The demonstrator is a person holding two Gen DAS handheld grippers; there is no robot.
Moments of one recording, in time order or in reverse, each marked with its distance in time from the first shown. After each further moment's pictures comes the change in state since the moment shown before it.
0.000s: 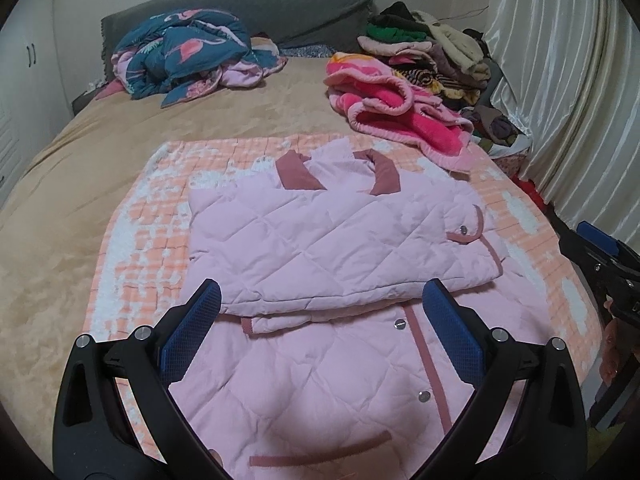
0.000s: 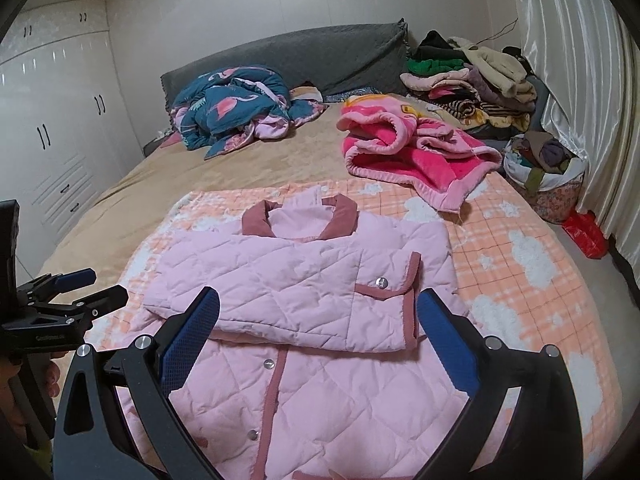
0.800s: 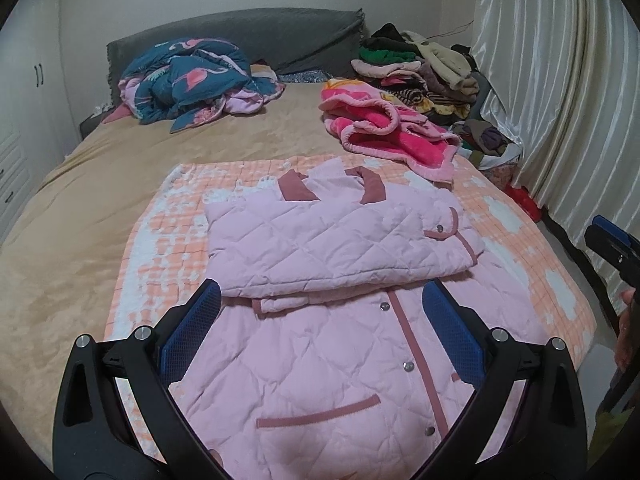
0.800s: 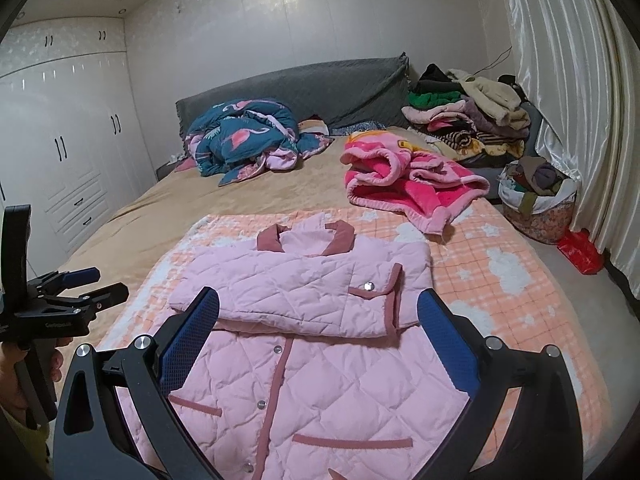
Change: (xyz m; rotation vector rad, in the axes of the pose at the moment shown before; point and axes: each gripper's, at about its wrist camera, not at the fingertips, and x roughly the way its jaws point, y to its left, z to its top) left arm -0.070 -0.015 -0.032 0.035 -0.092 0.018; right arm -0.100 -0.004 -0.027 -0.020 -0.128 0.011
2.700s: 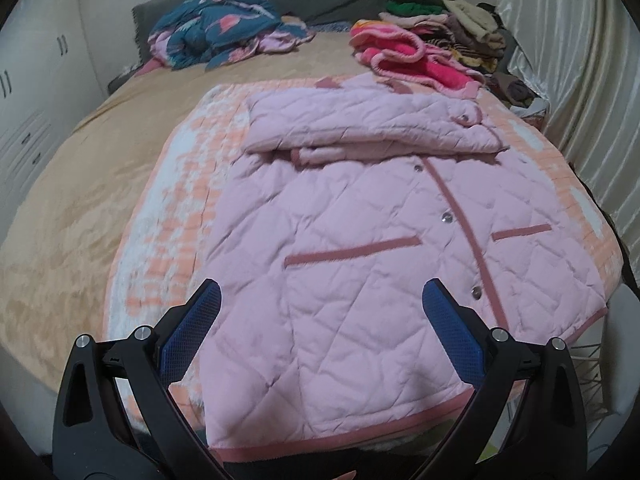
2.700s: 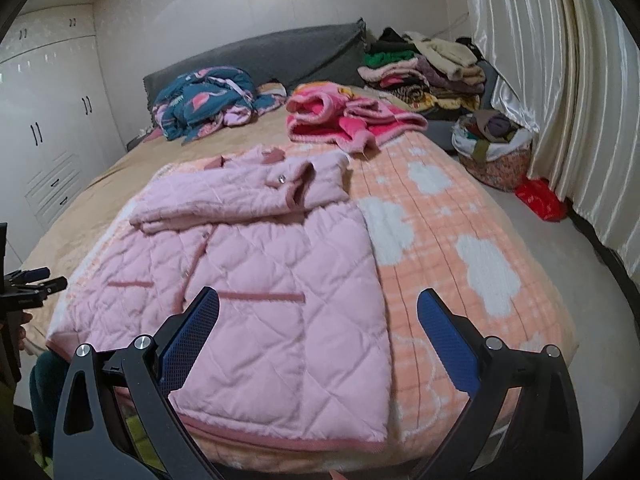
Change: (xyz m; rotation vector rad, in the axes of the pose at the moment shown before) left arm -0.025 0.013 -0.150 -0.032 0.159 0.119; right arm -0.082 -0.098 -0.141 0.056 0.133 -0.108
